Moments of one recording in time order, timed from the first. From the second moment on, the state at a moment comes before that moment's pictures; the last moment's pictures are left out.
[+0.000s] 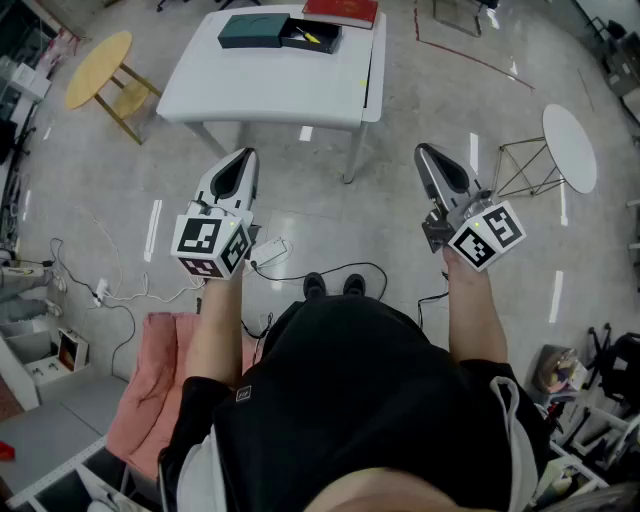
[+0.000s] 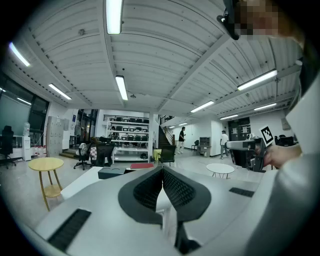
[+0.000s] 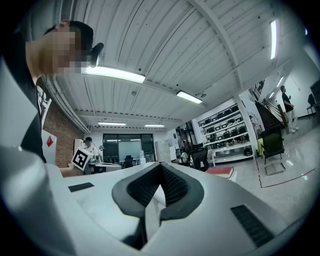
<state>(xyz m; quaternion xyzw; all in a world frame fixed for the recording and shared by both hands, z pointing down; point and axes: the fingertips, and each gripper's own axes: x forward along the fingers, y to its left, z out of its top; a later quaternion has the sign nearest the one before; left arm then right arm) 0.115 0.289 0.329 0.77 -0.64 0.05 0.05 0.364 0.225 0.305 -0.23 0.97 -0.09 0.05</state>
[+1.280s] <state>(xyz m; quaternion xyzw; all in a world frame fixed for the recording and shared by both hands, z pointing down) 0.181 0.290 0.329 0.75 -0.65 0.06 0.05 0.438 0.218 0.313 -0.20 0.97 -0.12 0.06</state>
